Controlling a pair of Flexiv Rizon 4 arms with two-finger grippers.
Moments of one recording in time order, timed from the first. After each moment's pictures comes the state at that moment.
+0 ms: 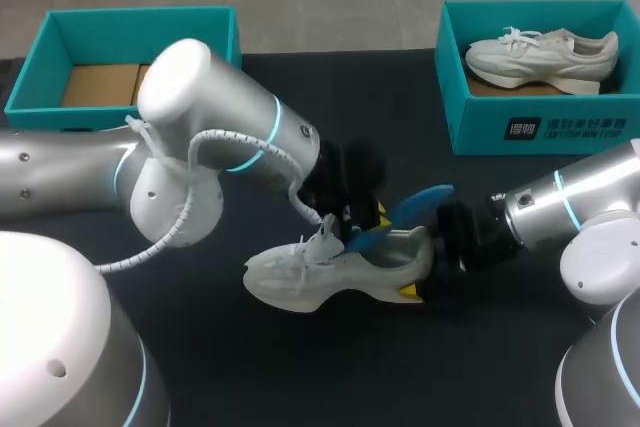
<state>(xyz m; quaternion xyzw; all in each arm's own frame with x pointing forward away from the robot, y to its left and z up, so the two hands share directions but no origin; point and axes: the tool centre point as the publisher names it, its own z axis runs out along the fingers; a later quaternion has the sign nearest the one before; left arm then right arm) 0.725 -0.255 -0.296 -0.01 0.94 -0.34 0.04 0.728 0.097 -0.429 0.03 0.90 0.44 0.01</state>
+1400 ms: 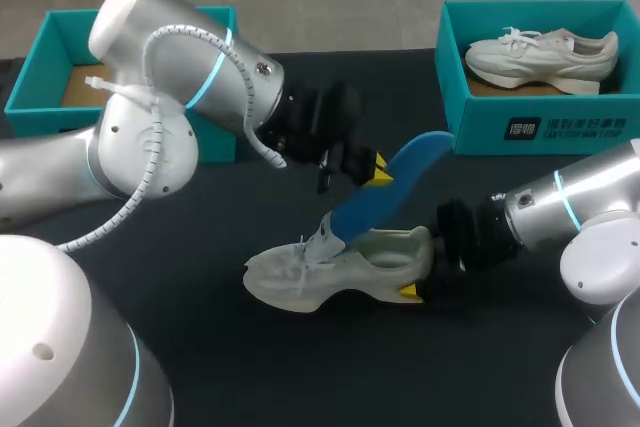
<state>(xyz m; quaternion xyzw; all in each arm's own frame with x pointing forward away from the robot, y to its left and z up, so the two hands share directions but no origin) 0.733 -0.255 -0.215 0.09 0.90 -0.43 0.01 0.728 0.097 -0.429 0.03 0.90 0.44 0.01</state>
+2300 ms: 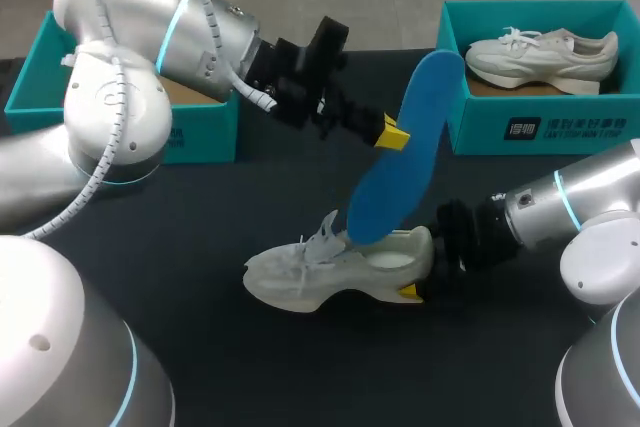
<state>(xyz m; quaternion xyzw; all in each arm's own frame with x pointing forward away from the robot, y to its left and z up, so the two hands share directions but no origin) 0.694 -0.265 -0.107 -0.06 0.83 -0.52 -0.16 0.728 0.097 -0.429 0.03 0.90 0.44 0.01</state>
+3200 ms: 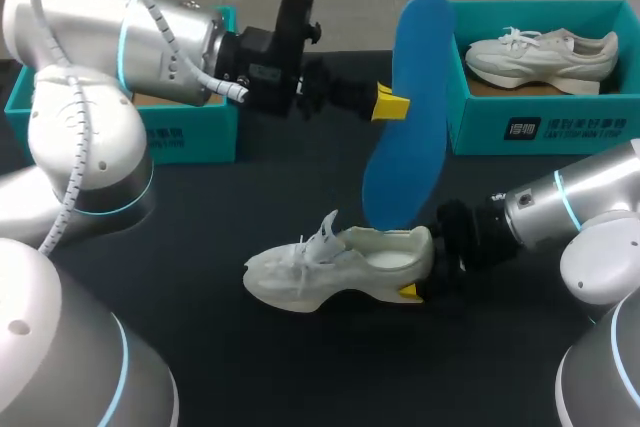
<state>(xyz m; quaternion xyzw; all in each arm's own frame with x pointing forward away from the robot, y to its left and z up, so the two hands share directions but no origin) 0.669 -0.258 -0.039 -0.08 0.77 -0.61 -0.16 0.728 0.097 -0.429 0.03 0.90 0.44 0.01</state>
